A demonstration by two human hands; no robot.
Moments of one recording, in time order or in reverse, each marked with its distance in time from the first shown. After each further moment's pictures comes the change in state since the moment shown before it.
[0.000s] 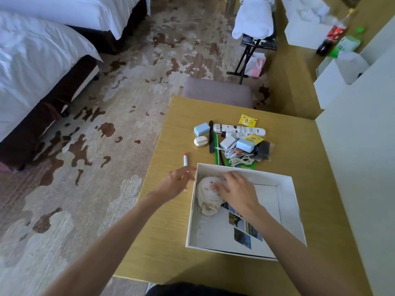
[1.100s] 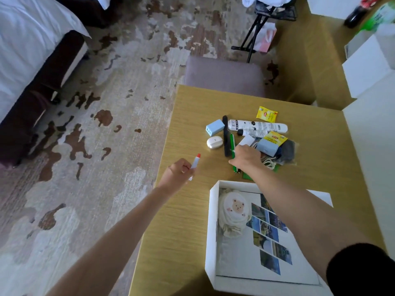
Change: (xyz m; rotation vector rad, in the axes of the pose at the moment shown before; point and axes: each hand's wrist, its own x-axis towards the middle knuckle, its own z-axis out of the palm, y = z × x) left_hand 0.083 -0.063 -0.032 -0.105 0.054 -0.146; right_hand 0.183 0.011 0.044 -0.264 -0.434 0.320
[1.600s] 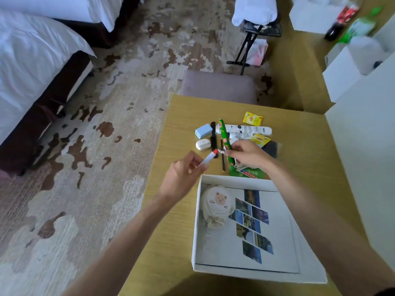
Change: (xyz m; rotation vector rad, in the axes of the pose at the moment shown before) left_hand -0.076 0.103 0.012 0.044 0.167 0.309; right_hand -0.068 0.059 -0.055 0.756 -0.077 -0.243
